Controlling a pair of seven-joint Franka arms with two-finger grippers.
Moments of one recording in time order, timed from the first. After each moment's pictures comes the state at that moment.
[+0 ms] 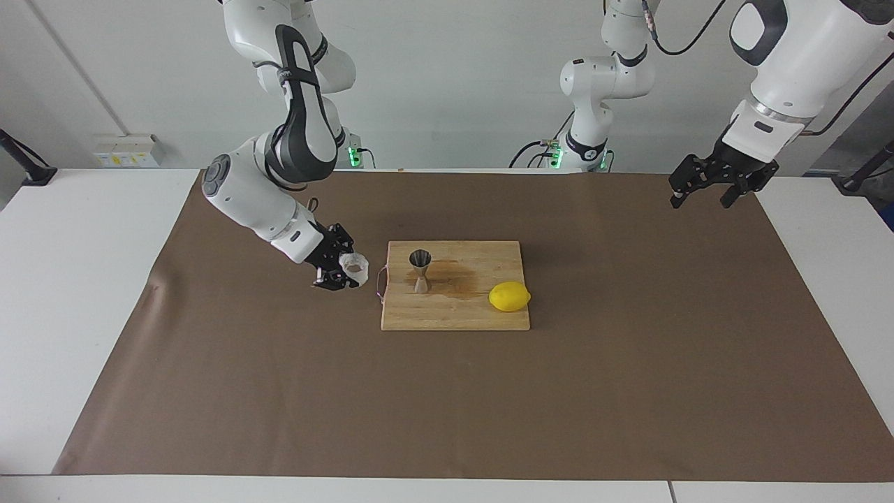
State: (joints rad) left arm -0.04 0.01 -0.02 -1.58 -0.05 1.59 -0.04; right arm 0.16 0.15 -0.02 -2.03 0.59 2.15 -1.67
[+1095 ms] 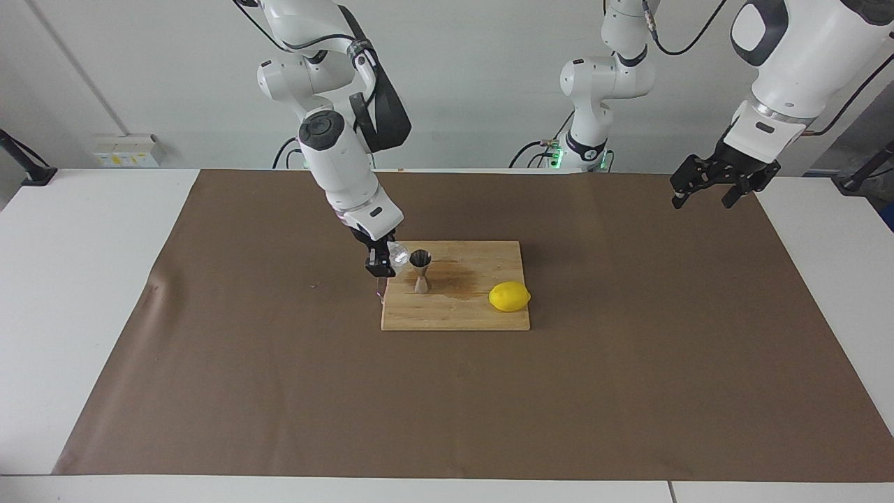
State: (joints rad) left arm -0.04 0.01 -0.02 -1.58 -0.05 1.59 -0.04; right arm 0.37 0.15 -0.01 -1.91 0.18 2.16 -1.25
